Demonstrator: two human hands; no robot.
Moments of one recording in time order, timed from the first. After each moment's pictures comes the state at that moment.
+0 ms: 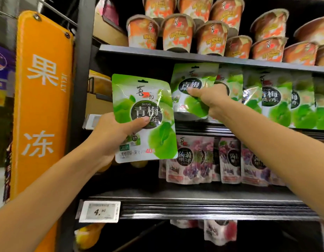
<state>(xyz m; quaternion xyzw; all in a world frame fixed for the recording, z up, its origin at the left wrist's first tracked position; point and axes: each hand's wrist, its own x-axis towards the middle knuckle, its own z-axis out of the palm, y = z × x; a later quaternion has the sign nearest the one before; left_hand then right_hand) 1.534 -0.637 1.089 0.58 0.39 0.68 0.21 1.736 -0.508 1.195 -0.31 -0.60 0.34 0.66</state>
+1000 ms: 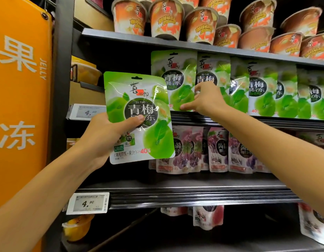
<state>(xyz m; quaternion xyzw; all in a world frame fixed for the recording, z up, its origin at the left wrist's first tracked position) 1.546 -0.634 1.070 0.57 0.40 0.67 0.24 1.757 -0.525 1.161 -0.45 -0.73 -0.01 0.52</state>
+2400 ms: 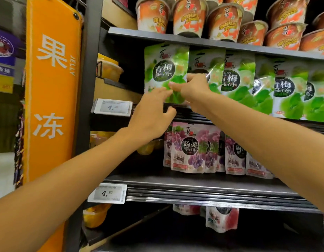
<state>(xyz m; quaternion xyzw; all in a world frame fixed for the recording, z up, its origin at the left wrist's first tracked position) 1.570 -0.594 1.098 0.66 0.48 0.51 -0.26 1.677 -0.541 1.173 -0.32 -0.70 0.26 0.58</state>
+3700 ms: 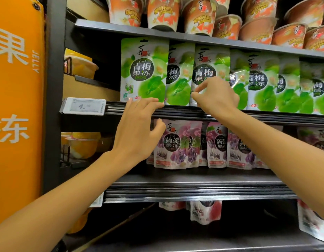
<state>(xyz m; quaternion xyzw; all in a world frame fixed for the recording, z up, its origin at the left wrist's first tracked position) 1.598 -0.594 1.060 0.66 0.44 0.51 -0.31 1.777 -0.520 1.145 -0.49 -0.66 -0.17 0.54</state>
